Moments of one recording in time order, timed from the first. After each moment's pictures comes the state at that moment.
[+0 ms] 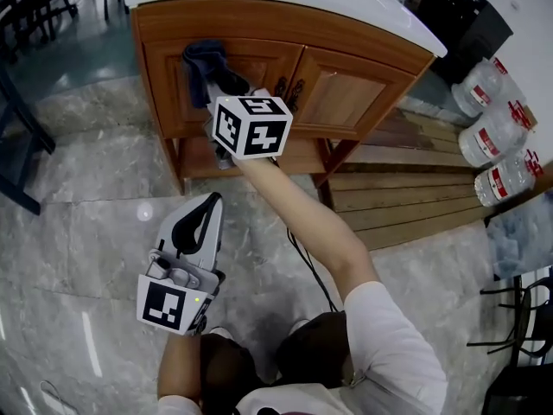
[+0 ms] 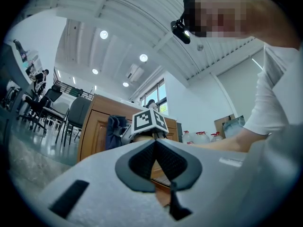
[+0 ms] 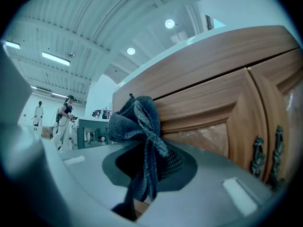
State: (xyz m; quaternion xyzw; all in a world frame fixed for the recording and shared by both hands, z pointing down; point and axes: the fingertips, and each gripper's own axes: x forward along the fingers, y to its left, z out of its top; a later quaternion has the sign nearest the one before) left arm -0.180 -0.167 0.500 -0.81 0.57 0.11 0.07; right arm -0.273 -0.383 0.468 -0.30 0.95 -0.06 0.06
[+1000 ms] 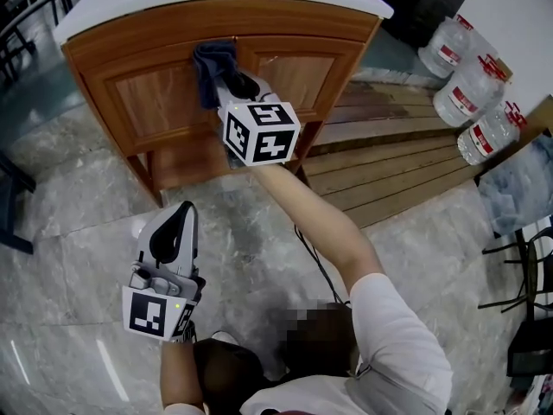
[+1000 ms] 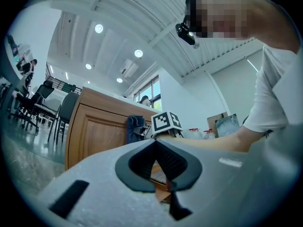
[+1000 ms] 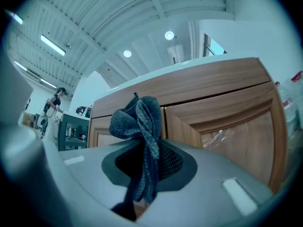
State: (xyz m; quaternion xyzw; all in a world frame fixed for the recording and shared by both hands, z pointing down) left arm -0.146 -0.177 0.512 -0.84 0.53 0.09 0.06; right arm -0.136 -0.419 0.464 -0.40 0.91 -0.01 0.08
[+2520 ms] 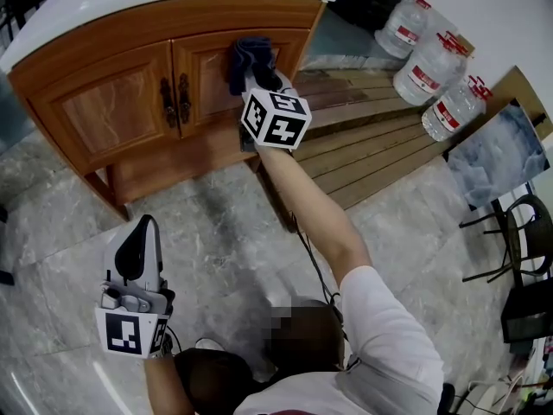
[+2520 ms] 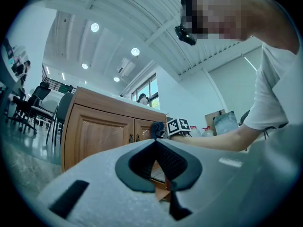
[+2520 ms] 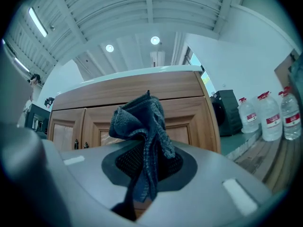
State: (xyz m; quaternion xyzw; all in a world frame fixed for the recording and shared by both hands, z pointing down) left arm -0.130 -0.180 0.514 -0.85 0.53 0.07 0.07; right arm 0.035 -0.484 0.479 -0.56 0.83 -0.01 0.08
